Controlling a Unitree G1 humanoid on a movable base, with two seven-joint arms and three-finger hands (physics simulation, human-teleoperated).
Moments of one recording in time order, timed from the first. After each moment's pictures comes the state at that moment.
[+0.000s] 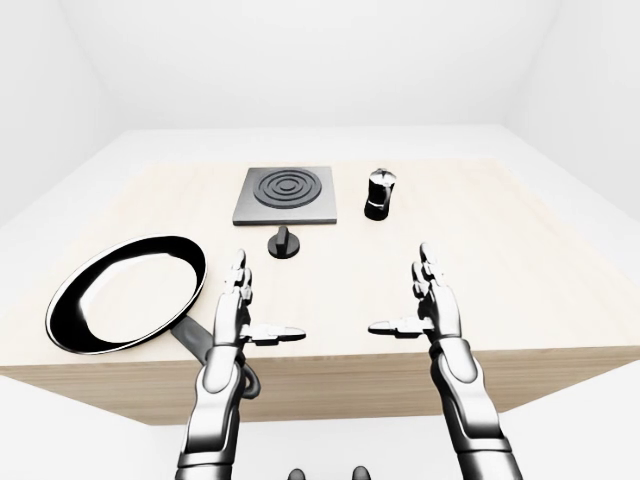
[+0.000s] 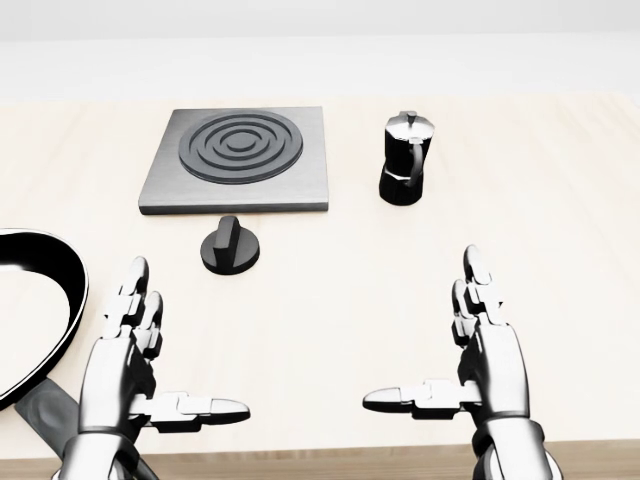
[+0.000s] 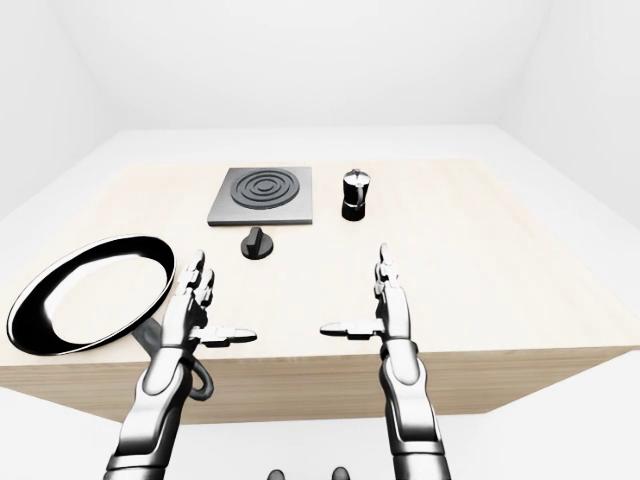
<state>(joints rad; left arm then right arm) 0.00 0.02 0.04 0.00 -0.02 0.01 -0.04 -0.01 -0.02 -0.05 0.02 0.02 -0.02 0.01</state>
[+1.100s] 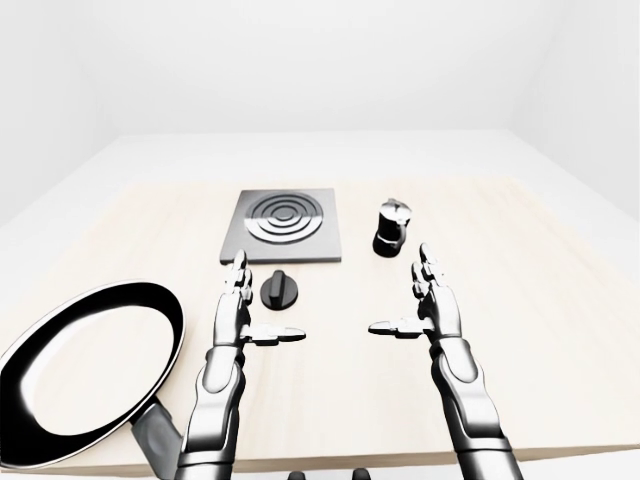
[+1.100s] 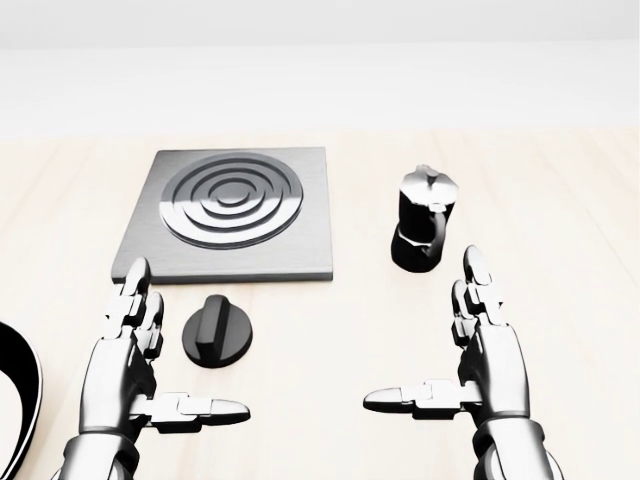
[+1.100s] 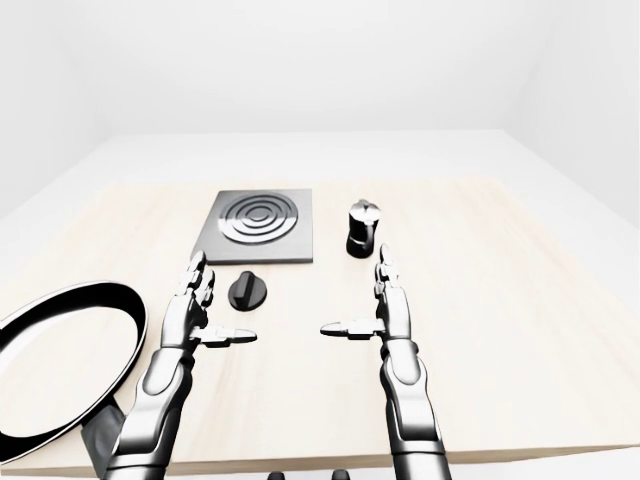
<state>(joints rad) -0.01 0.02 0.04 0.02 -0.02 0.00 -0.04 -0.02 -0.02 -0.05 0.03 0.03 -0.03 0.02</state>
